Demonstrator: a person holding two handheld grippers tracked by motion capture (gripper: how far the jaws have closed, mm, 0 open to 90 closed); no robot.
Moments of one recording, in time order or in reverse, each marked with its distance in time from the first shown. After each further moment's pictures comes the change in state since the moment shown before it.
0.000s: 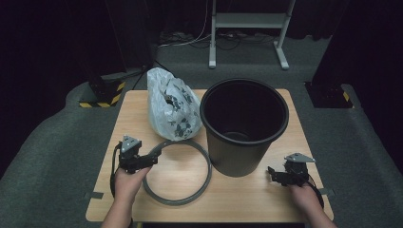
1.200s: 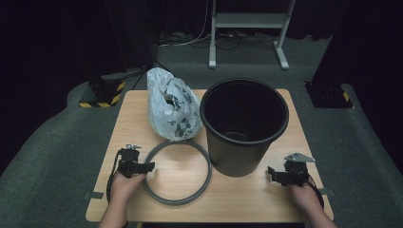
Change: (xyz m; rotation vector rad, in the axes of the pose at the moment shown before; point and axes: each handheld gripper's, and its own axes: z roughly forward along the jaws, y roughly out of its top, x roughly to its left) left arm 0.030 -0.035 0.034 0.443 0.084 -0.067; right arm 0.000 0.000 0.000 -0.001 0.001 -0.003
